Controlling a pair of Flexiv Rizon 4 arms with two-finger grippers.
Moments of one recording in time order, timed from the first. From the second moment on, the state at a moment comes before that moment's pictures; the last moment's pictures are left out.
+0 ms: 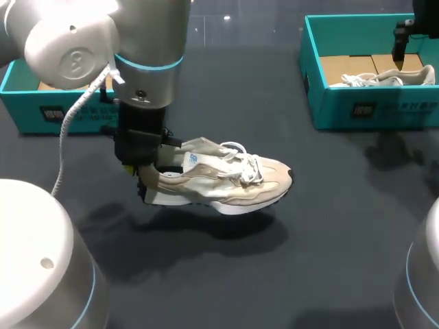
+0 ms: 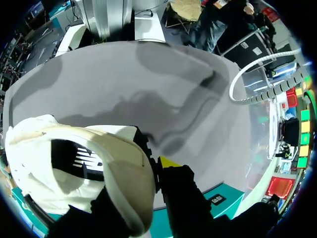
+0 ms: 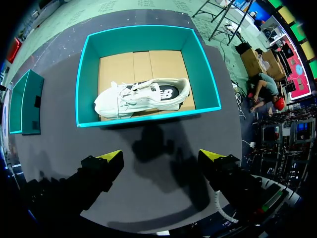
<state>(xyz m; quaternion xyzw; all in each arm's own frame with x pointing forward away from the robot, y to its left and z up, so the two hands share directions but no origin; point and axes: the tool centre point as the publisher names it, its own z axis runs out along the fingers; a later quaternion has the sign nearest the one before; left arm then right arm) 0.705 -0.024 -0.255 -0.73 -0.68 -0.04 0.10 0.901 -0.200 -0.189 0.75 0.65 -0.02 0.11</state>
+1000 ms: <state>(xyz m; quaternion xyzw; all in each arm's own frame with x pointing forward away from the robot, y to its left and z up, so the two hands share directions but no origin) 0.704 -0.093 -0.358 -0.72 -0.68 -0.07 0.11 0.901 -0.200 -0.189 0.75 0.65 -0.02 0.11</state>
